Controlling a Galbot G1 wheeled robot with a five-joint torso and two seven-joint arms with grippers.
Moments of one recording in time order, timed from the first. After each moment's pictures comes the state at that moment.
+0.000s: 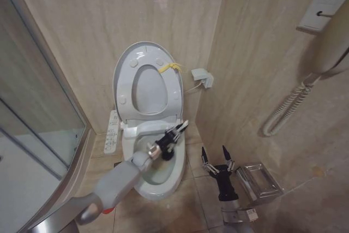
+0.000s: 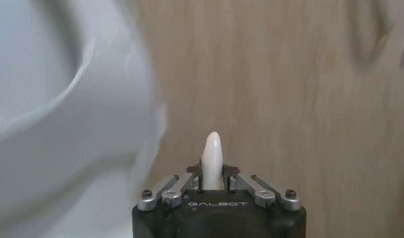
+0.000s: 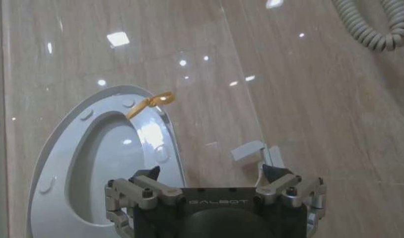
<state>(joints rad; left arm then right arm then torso) 0.42 -1.26 0.50 -0.86 -0.64 -0.70 0.37 -1.50 1.56 0.54 1.82 0.36 0.59 -0.29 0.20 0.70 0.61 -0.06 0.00</state>
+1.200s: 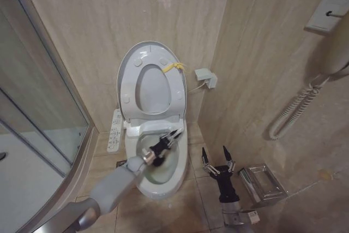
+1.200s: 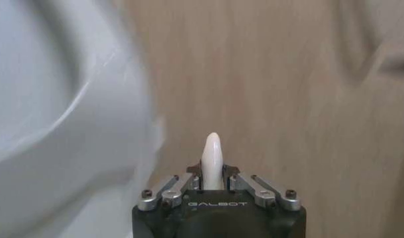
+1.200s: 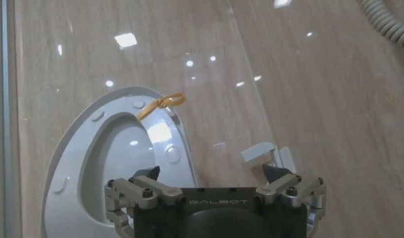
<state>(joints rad) 0.43 -1.28 0.49 -0.95 -0.61 -0.73 0.37 -1.52 1.56 0.54 1.84 0.36 0.59 -0.30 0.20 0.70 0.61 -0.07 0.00</state>
